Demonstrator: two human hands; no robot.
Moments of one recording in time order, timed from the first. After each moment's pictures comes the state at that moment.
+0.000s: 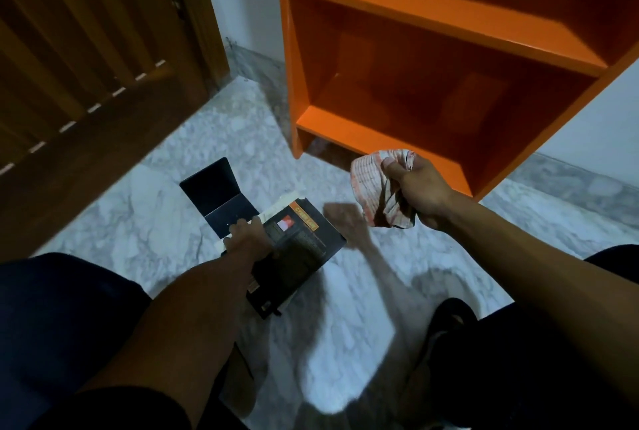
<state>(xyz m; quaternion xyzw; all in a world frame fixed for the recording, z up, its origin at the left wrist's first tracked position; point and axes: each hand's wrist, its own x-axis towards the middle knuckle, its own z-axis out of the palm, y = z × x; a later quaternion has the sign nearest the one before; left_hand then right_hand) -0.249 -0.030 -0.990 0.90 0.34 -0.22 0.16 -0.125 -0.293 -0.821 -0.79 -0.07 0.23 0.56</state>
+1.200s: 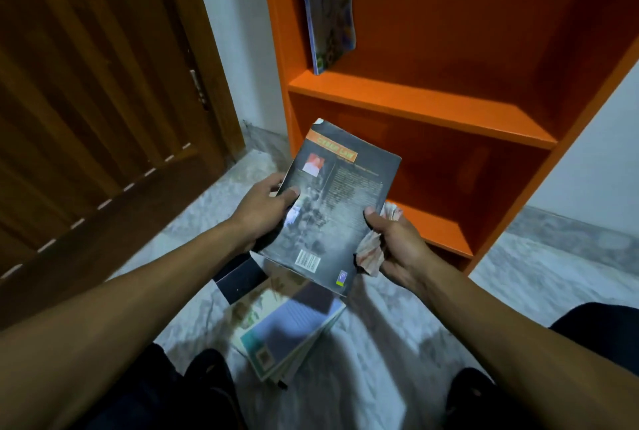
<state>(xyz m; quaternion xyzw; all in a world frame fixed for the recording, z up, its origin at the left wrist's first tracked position) -0.212 -0.060 -0.740 0.79 0.21 0.05 0.58 -0.140 -0.267 -0.795 -0.48 0.02 0.31 0.82</state>
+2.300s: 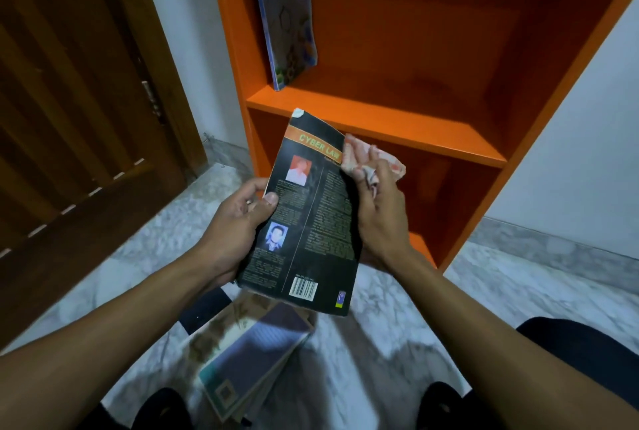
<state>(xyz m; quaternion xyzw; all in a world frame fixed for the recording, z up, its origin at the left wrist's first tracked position) -0.205 -0.094 -0.729 0.66 0.10 0.09 0.74 -0.102 -0.279 -0.752 -0.81 -0.20 -0.11 0.53</state>
